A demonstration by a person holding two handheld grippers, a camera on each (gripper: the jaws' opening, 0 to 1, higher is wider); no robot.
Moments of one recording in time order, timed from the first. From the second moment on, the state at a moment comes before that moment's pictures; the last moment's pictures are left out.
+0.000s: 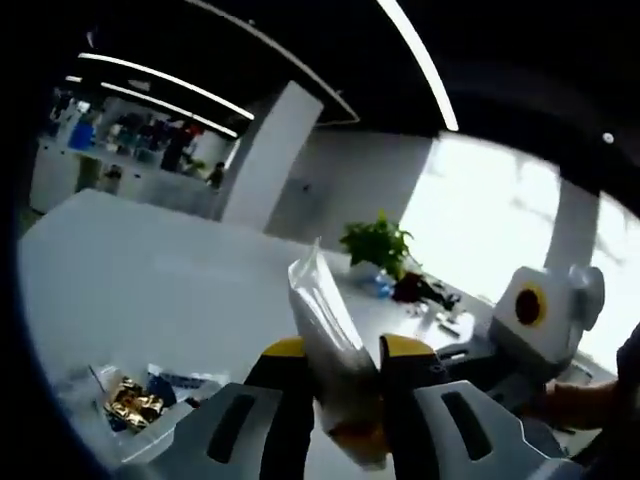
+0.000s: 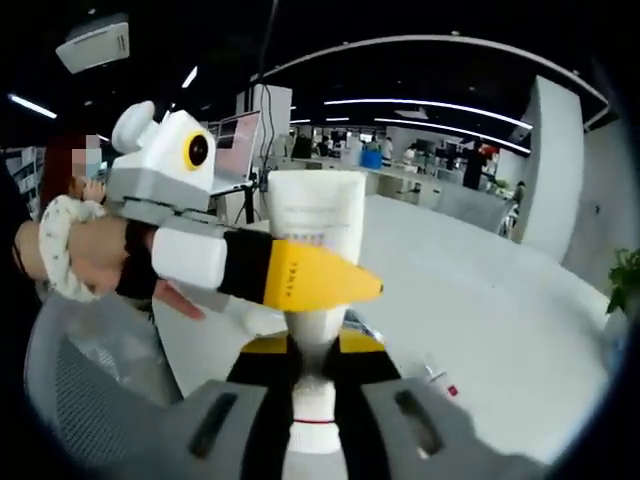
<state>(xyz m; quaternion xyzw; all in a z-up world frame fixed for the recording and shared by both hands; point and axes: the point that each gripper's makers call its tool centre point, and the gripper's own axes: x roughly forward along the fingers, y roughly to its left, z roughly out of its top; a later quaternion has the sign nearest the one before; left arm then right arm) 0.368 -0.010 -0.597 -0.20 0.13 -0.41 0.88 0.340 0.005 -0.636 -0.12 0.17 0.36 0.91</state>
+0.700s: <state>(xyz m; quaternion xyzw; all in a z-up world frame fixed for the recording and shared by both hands) 0.378 -0.053 -0.577 -0.17 0.11 -0.48 0.85 0.346 -0.047 -0.634 -0.13 0.13 0.33 0.93</state>
